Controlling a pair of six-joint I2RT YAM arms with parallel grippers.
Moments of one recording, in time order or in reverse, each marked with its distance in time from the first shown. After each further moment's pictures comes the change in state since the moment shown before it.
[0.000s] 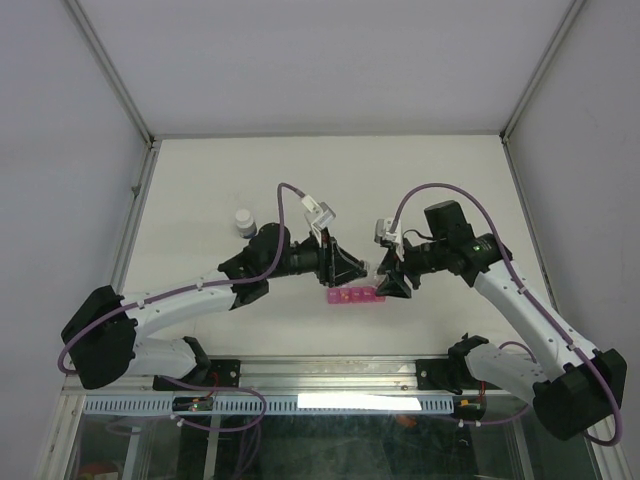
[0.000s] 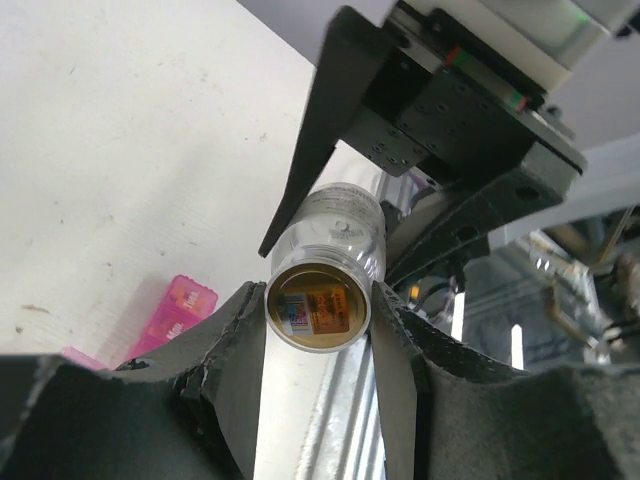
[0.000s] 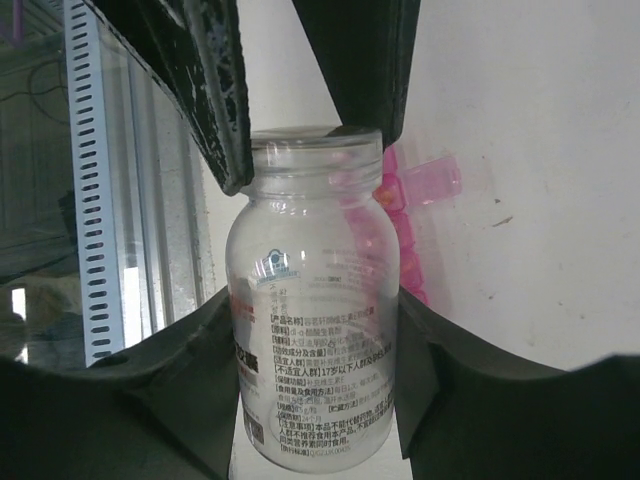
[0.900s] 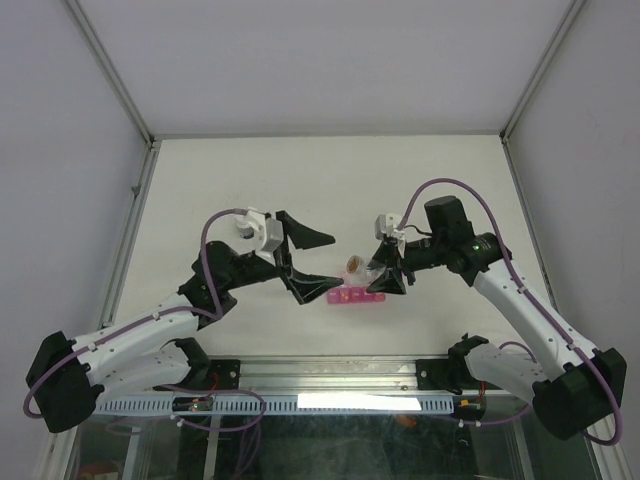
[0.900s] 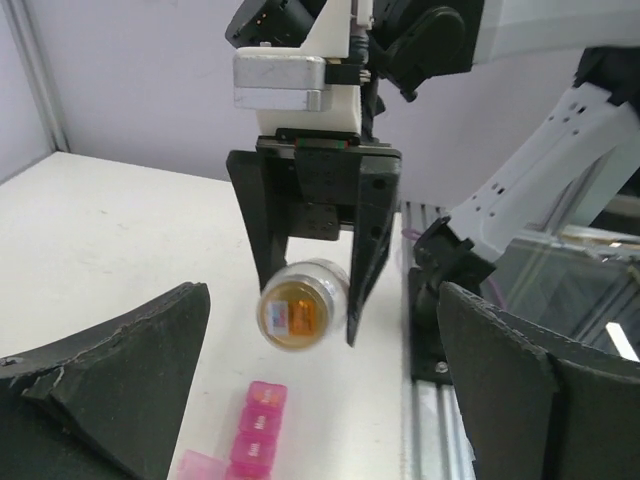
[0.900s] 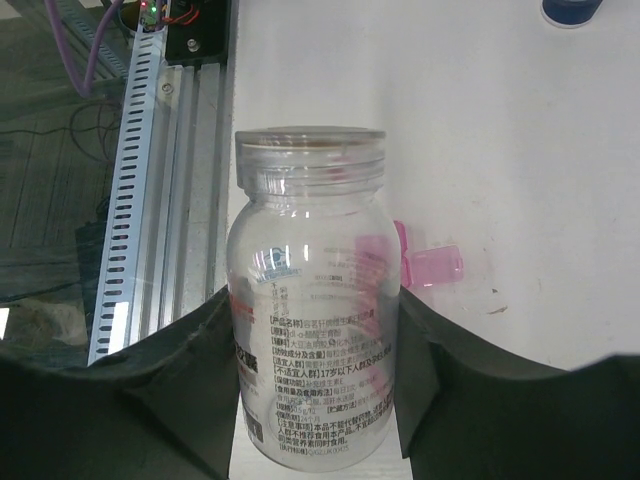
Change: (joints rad) left arm 0.072 -0.275 -0.105 0.185 0.142 0.396; right arm -0.011 0.003 0.008 0.080 -0.170 -0.007
